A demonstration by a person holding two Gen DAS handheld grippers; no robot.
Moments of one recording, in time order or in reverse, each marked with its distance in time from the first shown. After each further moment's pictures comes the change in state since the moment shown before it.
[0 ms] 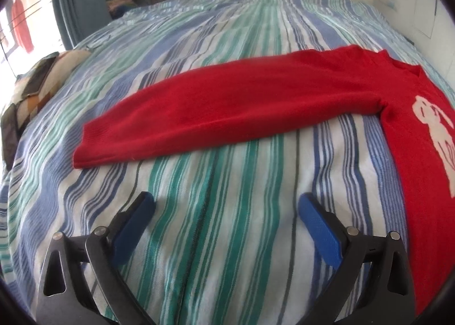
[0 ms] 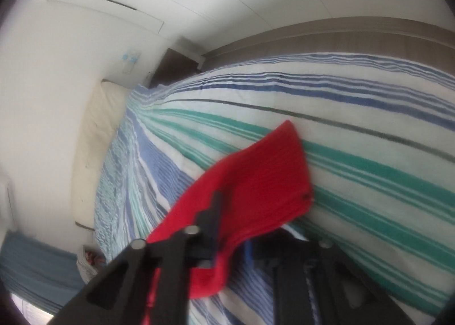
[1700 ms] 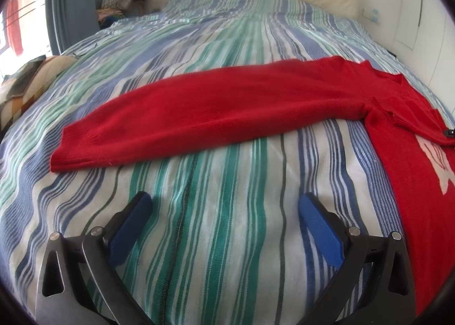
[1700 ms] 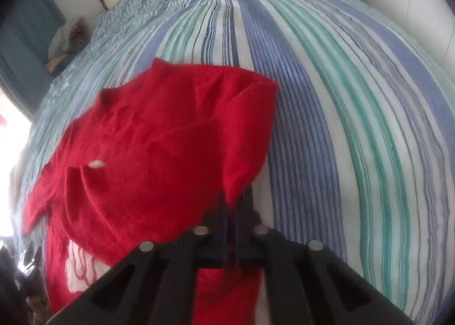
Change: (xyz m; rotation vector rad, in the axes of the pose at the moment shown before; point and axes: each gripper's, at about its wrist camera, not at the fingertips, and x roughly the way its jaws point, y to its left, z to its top) left arm 0.009 -0.003 -0.015 -0.009 -0.099 -0.056; right arm 0.133 0.245 -0.214 -1.051 0.411 -0.111
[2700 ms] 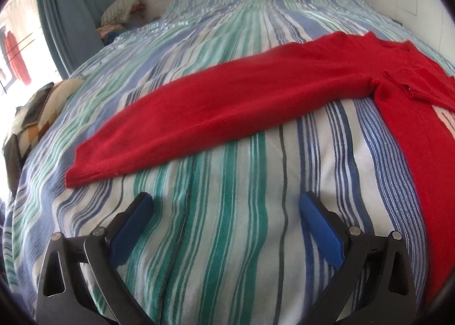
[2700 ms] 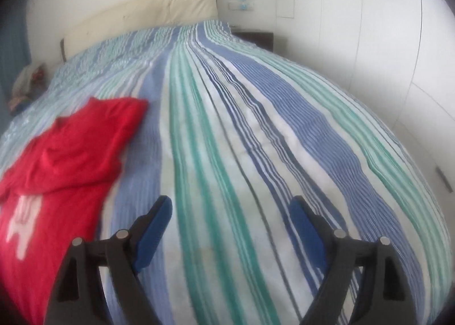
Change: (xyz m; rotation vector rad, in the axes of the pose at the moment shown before) left arm 0.001 -0.022 -0.003 0.153 0.007 0.159; right arm -0.092 -0.095 -0.138 0.131 -0.289 -0.272
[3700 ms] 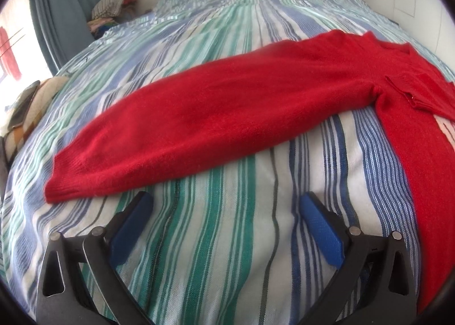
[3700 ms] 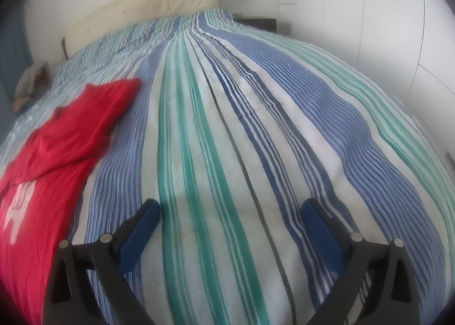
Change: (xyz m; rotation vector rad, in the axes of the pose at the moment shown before) left arm 0.020 -0.004 0.016 -0.022 0.050 -0.069; right arm 0.014 -0.016 -0.015 0.031 0.023 0.069
